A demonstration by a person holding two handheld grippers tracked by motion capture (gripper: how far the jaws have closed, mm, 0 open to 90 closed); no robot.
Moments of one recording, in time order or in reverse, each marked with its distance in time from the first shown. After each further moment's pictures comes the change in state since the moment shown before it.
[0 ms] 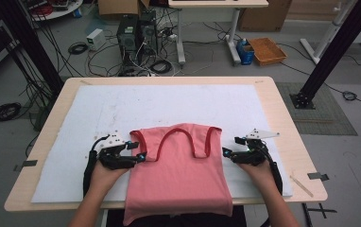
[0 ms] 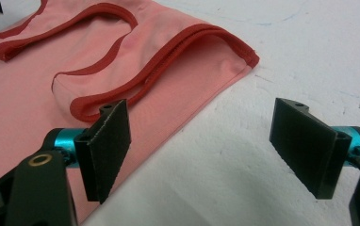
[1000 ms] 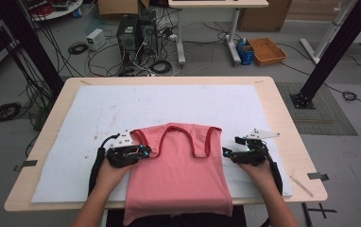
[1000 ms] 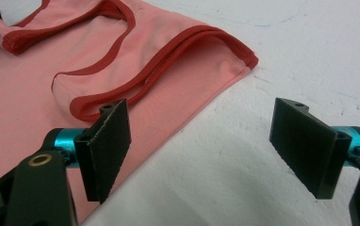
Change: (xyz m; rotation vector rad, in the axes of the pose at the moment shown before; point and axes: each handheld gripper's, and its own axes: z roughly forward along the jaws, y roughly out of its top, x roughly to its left) left arm -0.012 0.005 0.018 0.063 -0.088 0.104; right arm 0.001 0.000 -0.001 -0.007 -0.006 -0.001
